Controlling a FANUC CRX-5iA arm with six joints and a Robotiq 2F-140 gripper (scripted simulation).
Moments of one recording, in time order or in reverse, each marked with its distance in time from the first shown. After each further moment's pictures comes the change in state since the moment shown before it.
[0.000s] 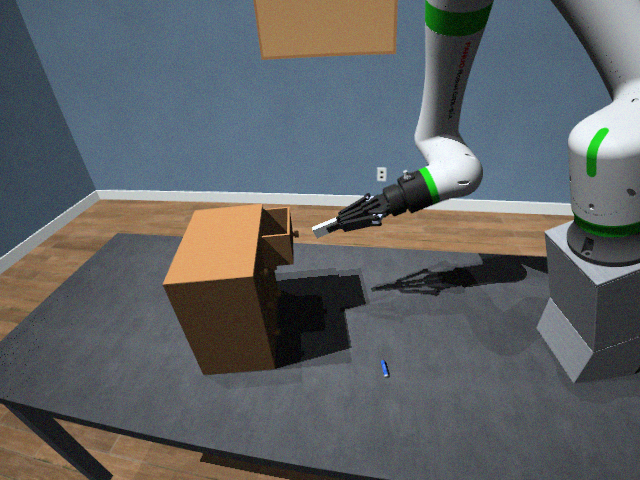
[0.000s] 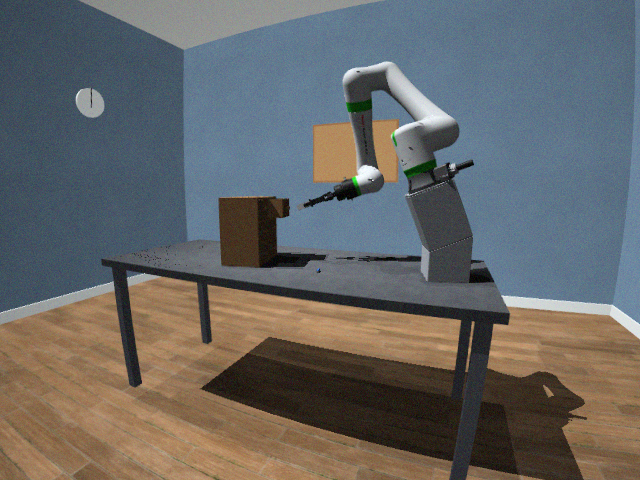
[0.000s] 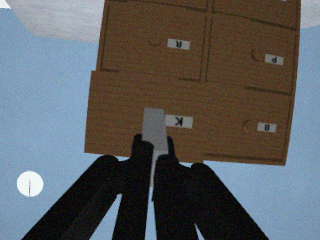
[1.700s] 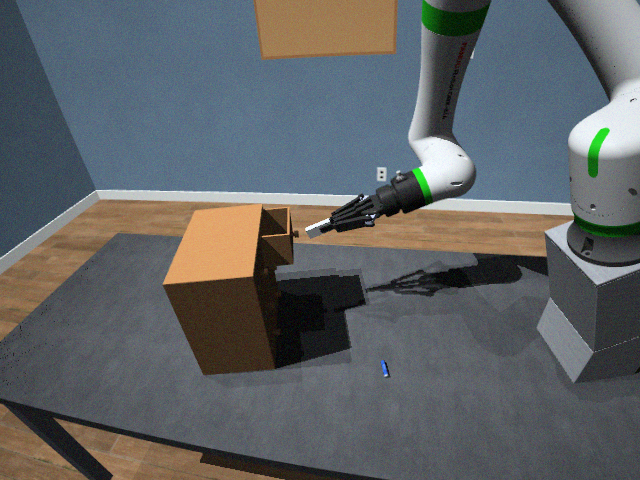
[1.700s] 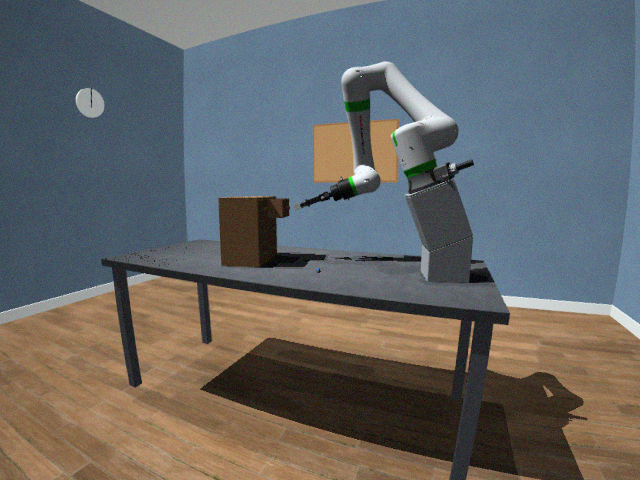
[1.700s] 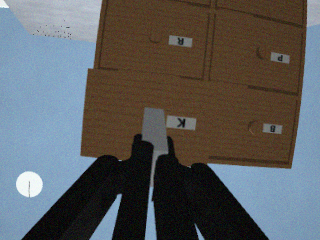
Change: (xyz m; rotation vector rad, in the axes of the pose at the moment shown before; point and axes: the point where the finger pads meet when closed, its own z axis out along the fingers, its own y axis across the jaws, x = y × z) arm -0.006 0.000 0.016 0.000 0.000 0.000
